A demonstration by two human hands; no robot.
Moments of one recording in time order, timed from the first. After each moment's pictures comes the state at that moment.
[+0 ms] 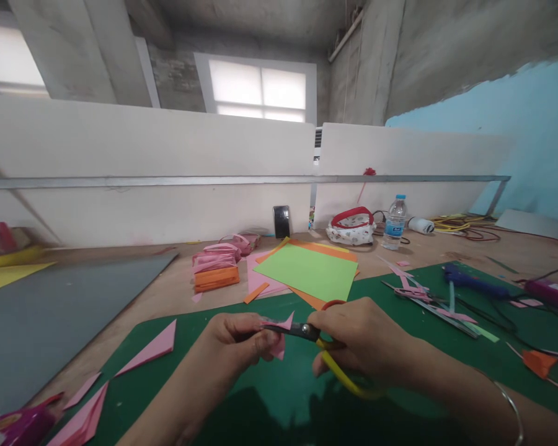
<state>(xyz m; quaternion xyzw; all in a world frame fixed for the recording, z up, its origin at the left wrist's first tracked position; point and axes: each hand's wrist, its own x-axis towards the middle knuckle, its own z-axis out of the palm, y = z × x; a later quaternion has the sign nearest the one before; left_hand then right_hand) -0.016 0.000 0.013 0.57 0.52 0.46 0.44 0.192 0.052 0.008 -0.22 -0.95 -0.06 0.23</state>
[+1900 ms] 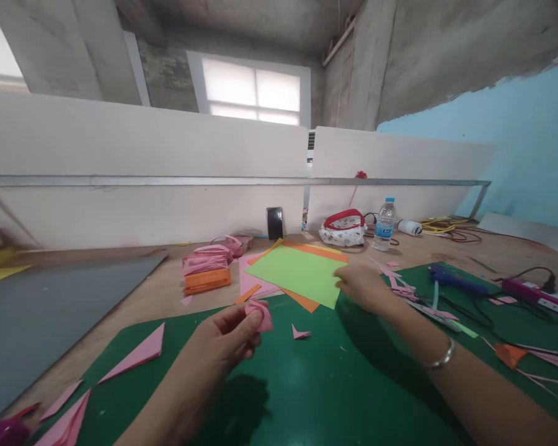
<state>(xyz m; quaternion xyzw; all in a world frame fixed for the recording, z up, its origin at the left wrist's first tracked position) -0.013 0.007 0.005 0.40 0.55 0.51 0.52 0.227 0.129 -0.001 -0.54 -0.84 -0.02 0.08</state>
